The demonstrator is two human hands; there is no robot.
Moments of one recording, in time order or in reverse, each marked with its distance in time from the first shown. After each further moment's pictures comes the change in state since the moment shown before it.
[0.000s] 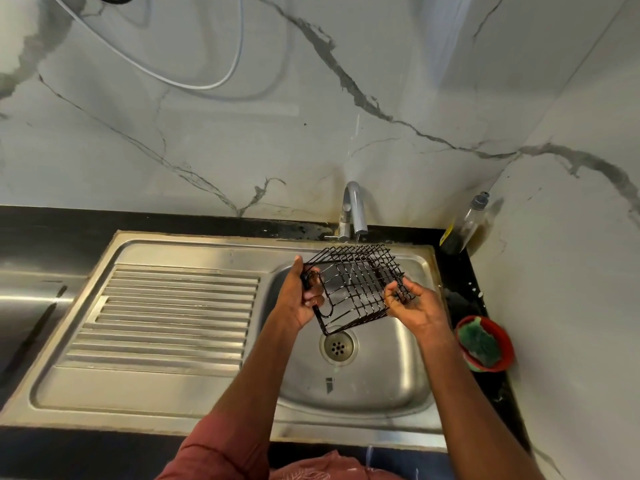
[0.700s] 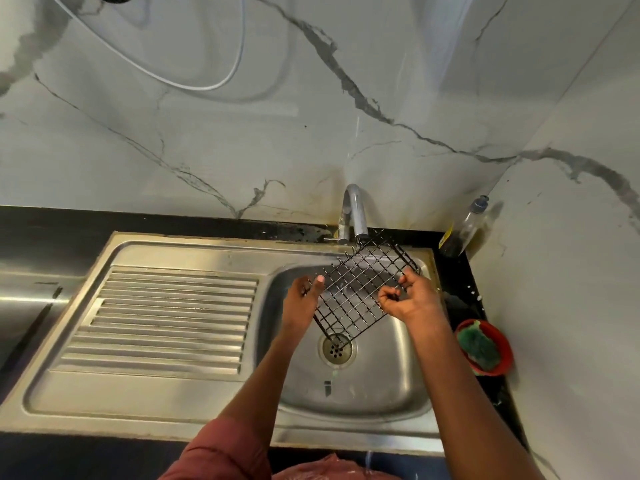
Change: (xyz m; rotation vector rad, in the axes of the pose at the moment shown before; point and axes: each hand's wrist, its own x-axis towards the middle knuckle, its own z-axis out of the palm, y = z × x) left_hand 0.017 -0.031 -0.022 0.914 0.195 0.400; right_hand -0.007 0.012 0.035 -0.232 0.103 -0.049
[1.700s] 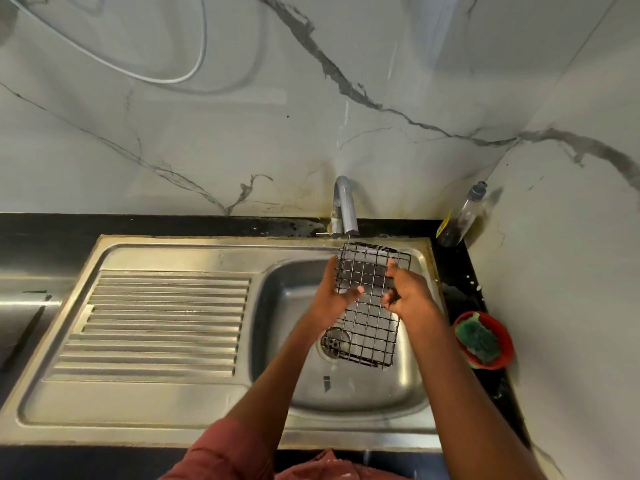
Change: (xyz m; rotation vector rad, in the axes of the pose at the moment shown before) left_hand -0.011 0.038 0.048 -0.063 -0.371 0.095; right_hand 0.018 -0.006 0.003 -0.642 0.190 -0.259
